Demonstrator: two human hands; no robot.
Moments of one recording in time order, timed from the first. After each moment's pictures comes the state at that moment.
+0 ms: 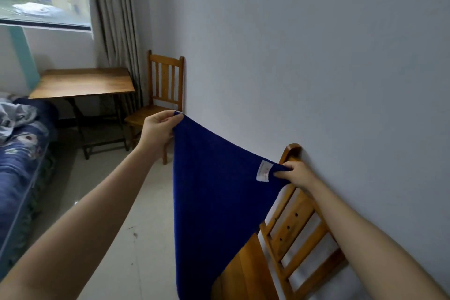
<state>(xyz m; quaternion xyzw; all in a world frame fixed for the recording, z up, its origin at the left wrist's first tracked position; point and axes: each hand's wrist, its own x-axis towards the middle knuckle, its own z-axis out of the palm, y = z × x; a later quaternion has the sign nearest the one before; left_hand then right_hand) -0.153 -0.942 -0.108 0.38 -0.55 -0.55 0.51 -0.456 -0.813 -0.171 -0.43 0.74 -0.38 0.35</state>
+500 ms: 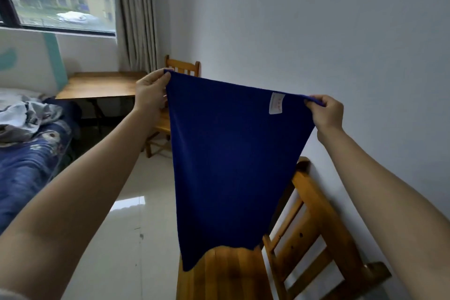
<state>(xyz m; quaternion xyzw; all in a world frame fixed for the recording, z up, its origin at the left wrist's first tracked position) -0.175 -0.993 -0.044 0.33 -0.49 -0.50 0.63 -0.496 -0.892 -0.042 -0.40 0.64 -0.64 0.11</state>
